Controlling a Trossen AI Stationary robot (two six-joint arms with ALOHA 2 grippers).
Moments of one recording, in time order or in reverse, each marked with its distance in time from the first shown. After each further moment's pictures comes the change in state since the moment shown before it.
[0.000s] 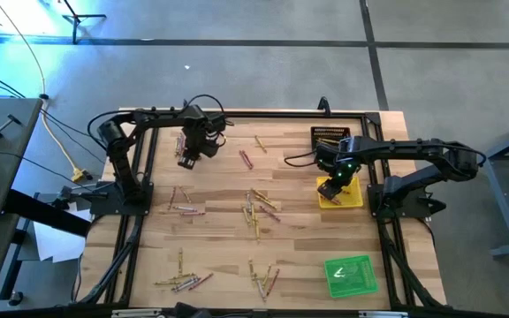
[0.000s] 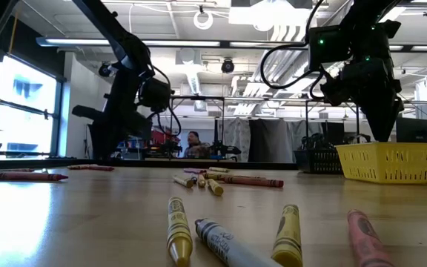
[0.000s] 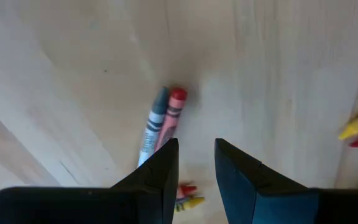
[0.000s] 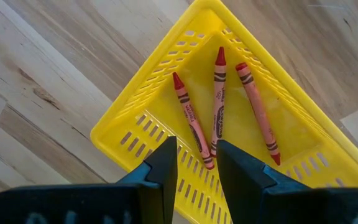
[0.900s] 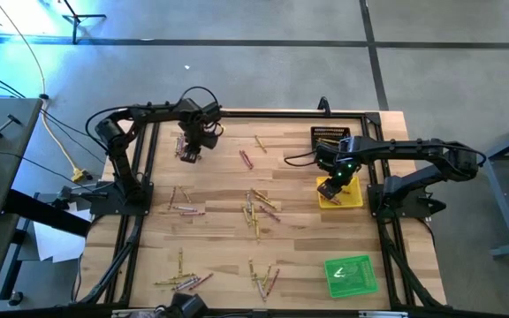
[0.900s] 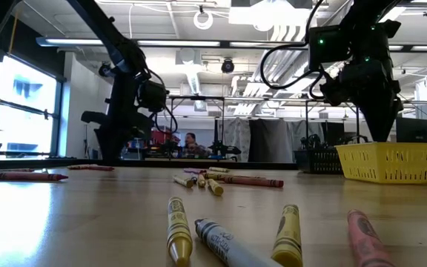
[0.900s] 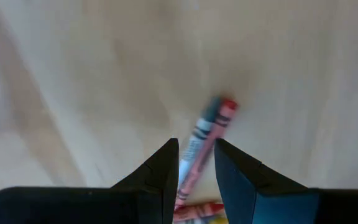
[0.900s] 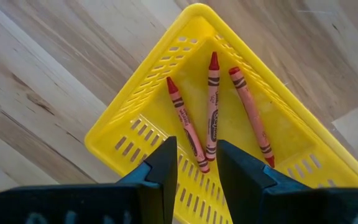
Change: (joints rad) left arm 0.098 0.000 0.000 0.103 0.077 -0.003; right arm 0.000 0.000 0.000 0.004 0.023 0.005
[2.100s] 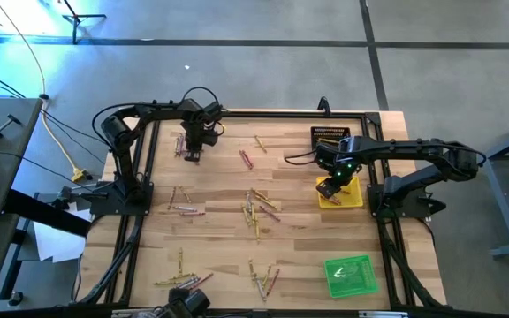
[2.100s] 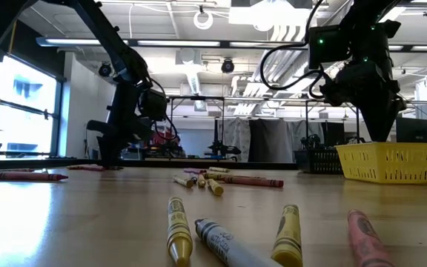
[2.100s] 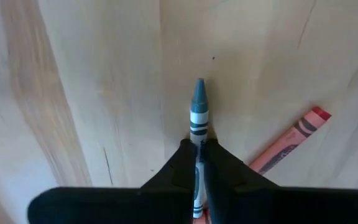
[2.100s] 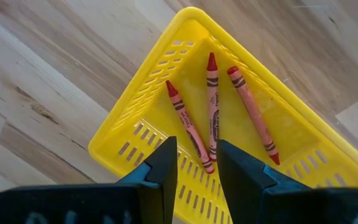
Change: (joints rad) left arm 0.026 0.092 0.003 0.040 -0.053 -0.152; right arm 0.000 0.000 0.000 0.004 0.000 0.071
